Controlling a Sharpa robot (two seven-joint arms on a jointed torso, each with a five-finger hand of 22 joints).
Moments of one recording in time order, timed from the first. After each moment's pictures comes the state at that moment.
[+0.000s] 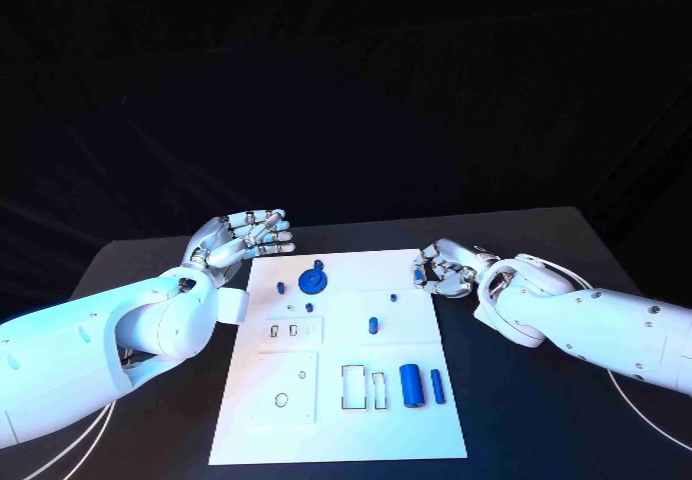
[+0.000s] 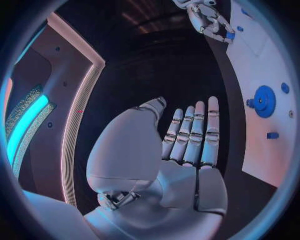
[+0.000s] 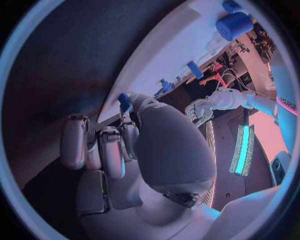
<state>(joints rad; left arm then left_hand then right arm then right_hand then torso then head) 1.14 -0.92 0.04 1.58 -0.01 -0.37 0.47 1.45 -0.11 0.33 0.27 0.17 0.80 0.21 0.22 0.16 0.96 0.20 0.07 0.07 0.92 0.16 0.25 0.27 0.17 0.88 0.25 0.35 0.15 1.19 -0.79 -0.10 1.34 -1.28 -0.39 -0.02 1.47 -0.19 0.36 0.24 0.23 0.95 0.16 0.18 0.38 1.40 0.08 1.40 1.31 1.47 0.01 1.56 1.31 0.06 1.41 0.11 1.30 1.31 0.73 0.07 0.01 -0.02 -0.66</state>
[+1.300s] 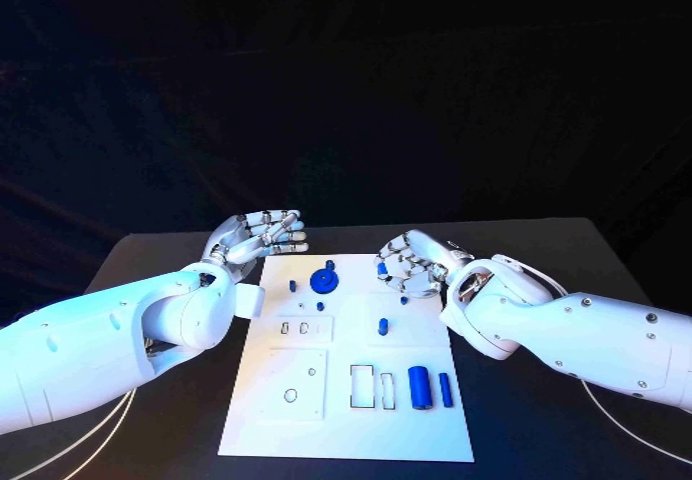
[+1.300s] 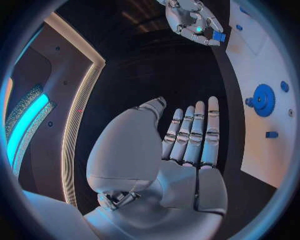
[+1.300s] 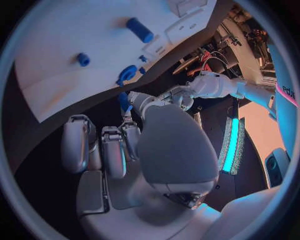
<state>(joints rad) 1.13 -0.89 0.02 1.54 -0.01 -0.37 0.47 1.45 -0.11 0.33 0.27 0.17 0.80 0.21 0.22 0.16 0.96 0.20 0.07 0.07 0.92 0.16 0.25 0.27 0.17 0.88 0.25 0.35 0.15 1.23 -0.72 -0.10 1.55 -1.26 -0.50 -0.14 1.46 -0.15 0.48 0.23 0.23 0.97 0.14 0.24 0.40 1.41 0.05 1.40 1.31 1.46 -0.01 1.56 1.31 0.06 1.42 0.09 1.31 1.31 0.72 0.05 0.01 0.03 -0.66</state>
